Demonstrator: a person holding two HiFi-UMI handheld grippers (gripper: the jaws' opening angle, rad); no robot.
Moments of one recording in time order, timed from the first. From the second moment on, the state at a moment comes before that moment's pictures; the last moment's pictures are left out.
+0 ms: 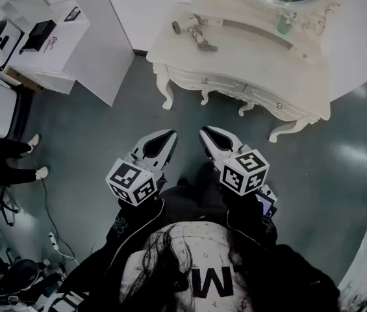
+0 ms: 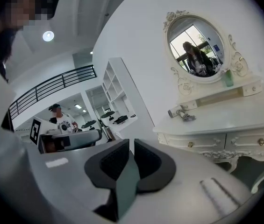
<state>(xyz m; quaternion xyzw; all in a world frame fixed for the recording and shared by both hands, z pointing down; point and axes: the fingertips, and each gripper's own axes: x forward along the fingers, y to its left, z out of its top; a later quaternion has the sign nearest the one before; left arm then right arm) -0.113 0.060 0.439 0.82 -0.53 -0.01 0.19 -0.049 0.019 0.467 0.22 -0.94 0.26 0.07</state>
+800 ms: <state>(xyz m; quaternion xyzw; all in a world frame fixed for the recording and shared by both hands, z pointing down) -0.096 0.117 0.441 0.86 -0.47 -0.01 0.19 -0.039 0.094 0.466 0.27 -0.93 0.24 0.08</state>
